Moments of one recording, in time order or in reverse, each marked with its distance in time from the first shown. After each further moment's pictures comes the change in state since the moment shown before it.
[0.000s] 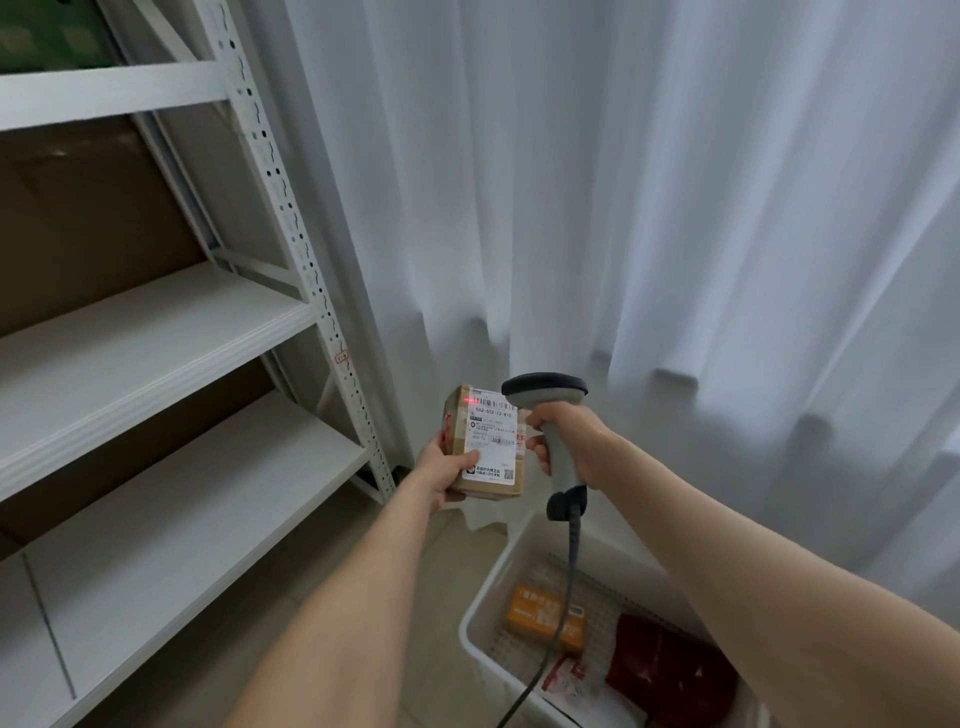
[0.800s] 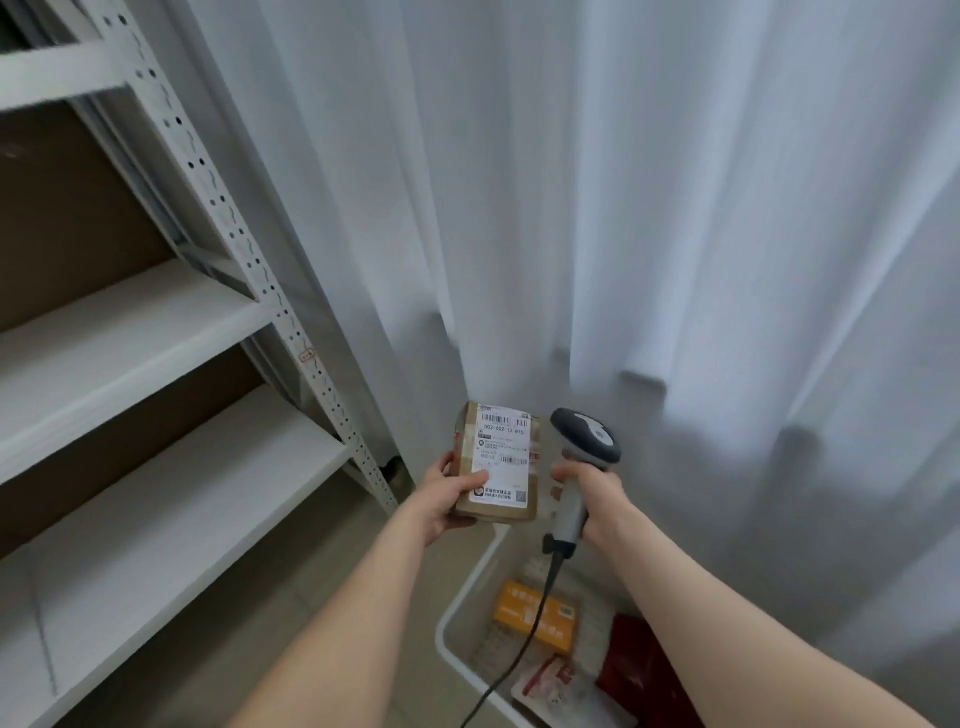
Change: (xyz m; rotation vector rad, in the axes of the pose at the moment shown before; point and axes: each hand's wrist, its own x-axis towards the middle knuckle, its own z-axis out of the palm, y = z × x) left_hand 0.028 -0.007 0.102 -0.022 0.011 -0.114; right_hand 0.082 0.055 -0.123 0.295 0.178 0.057
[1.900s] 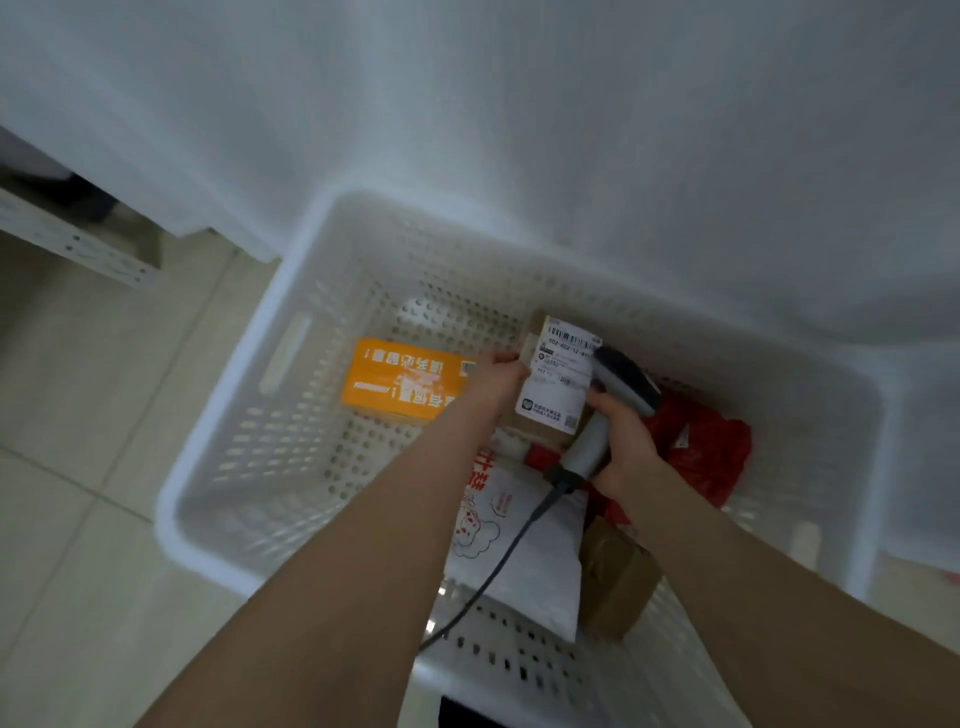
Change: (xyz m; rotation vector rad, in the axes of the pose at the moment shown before) left_hand 0.436 -0.453 0.195 0.320 -0.188 -0.345; right_hand 0.430 0.426 -0.260 0.337 0.443 0.398
